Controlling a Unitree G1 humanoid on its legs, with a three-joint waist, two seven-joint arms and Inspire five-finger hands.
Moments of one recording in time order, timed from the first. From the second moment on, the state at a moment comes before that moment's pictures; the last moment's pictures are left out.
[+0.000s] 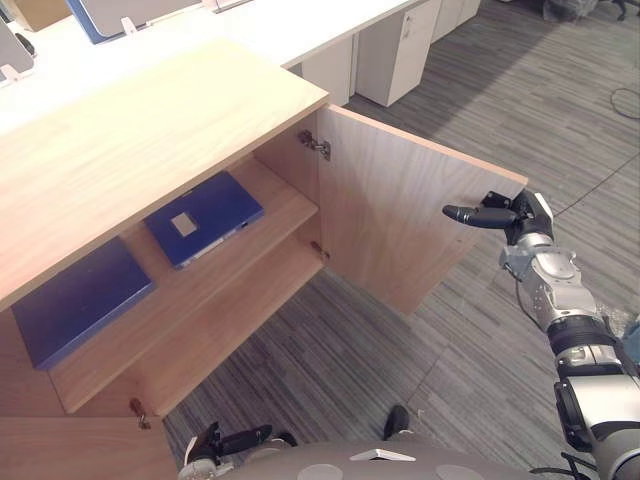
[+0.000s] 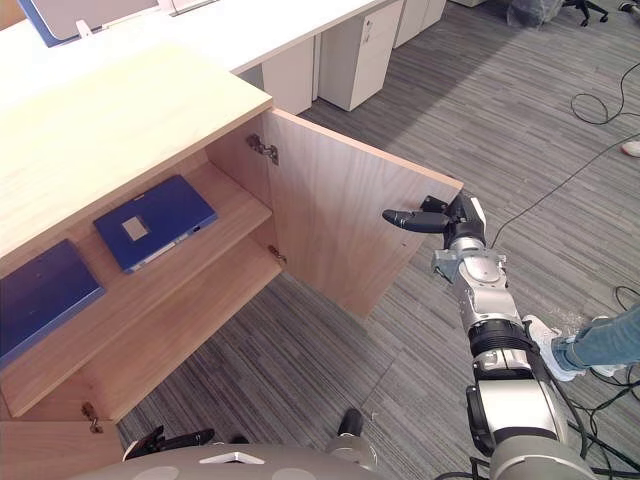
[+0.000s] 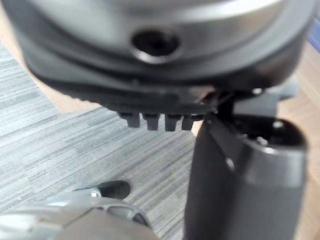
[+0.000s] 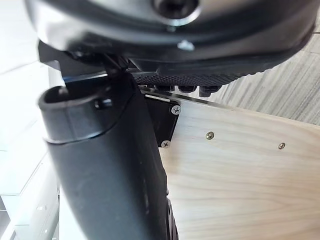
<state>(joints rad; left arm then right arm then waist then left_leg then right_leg) 0.20 0.09 0.19 1.03 -0.05 -0.02 0.09 -0.51 -0.60 0.03 0.75 0.42 -0.03 0.01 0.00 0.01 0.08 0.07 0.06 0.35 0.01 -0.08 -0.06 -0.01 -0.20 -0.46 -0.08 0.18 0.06</state>
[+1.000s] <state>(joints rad) 0.07 0.13 0.16 1.05 0.05 -0.02 0.06 -0.05 -1.05 0.85 -0.03 0.00 -0.12 0.63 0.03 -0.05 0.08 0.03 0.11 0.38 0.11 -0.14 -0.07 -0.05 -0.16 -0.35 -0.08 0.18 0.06</state>
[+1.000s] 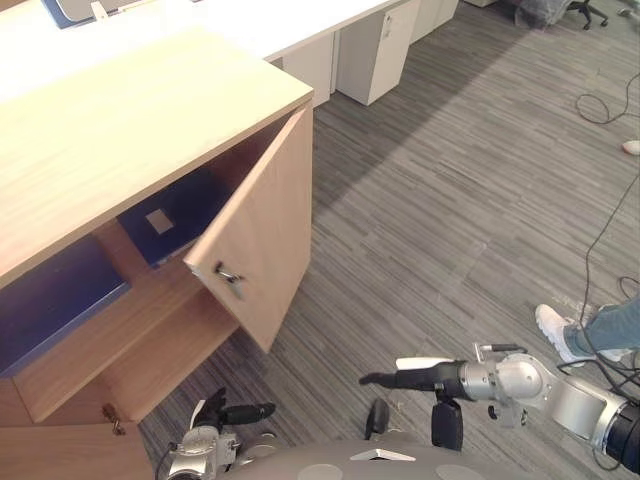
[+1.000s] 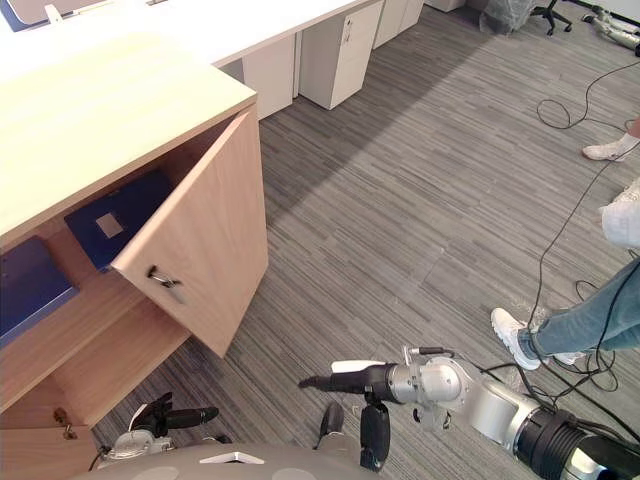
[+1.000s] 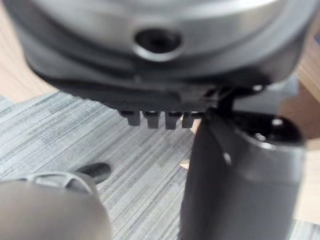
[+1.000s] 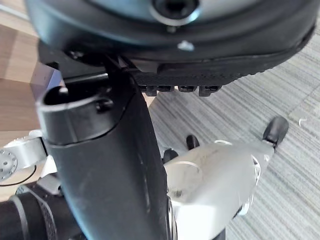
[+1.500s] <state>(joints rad) 0.04 0.13 -0.11 0.92 0.22 -0.03 0.11 -0.05 -0.29 0.16 0.98 -0.23 -0.05 0.24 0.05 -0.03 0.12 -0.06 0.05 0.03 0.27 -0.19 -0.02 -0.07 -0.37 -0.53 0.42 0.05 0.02</state>
